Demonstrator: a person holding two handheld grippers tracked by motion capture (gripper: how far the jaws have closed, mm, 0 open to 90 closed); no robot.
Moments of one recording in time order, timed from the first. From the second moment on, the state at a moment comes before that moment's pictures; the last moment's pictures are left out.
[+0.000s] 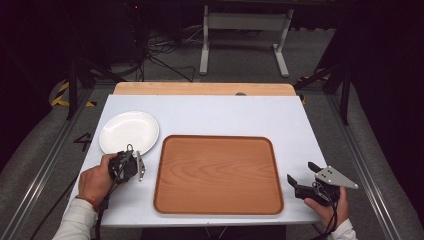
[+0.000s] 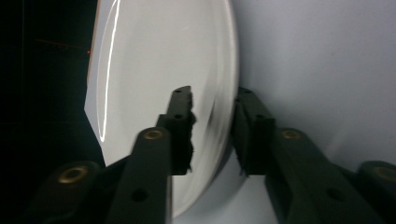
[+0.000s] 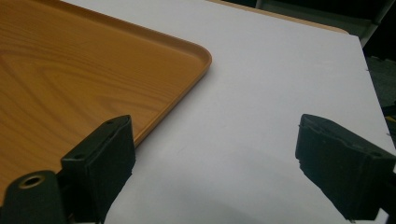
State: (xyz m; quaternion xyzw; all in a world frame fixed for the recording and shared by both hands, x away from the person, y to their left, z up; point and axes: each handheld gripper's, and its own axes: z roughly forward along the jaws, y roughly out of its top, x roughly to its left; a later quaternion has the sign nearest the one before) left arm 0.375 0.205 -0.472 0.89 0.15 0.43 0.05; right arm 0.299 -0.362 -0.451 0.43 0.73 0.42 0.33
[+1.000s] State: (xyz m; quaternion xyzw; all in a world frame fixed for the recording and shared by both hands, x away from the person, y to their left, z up) left arm 0.360 0.195 -0.441 0.85 0.14 0.49 0.08; right arm 0.299 -0.364 -0.450 0.43 0.73 0.42 0.33
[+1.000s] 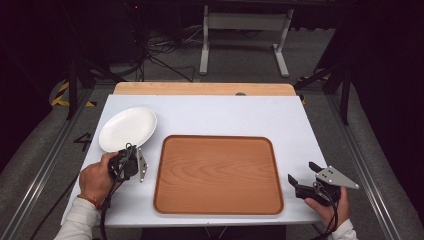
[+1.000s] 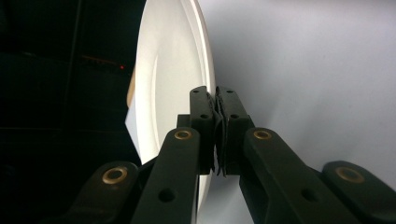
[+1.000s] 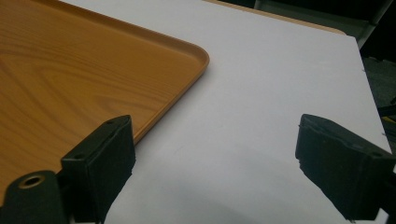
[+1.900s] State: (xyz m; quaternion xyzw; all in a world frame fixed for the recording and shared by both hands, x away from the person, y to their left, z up) left arm 0.323 0.126 -0.410 0.84 0.04 0.52 0.15; right arm 0.297 -0.364 -0.448 0.43 0.73 0.42 0.33
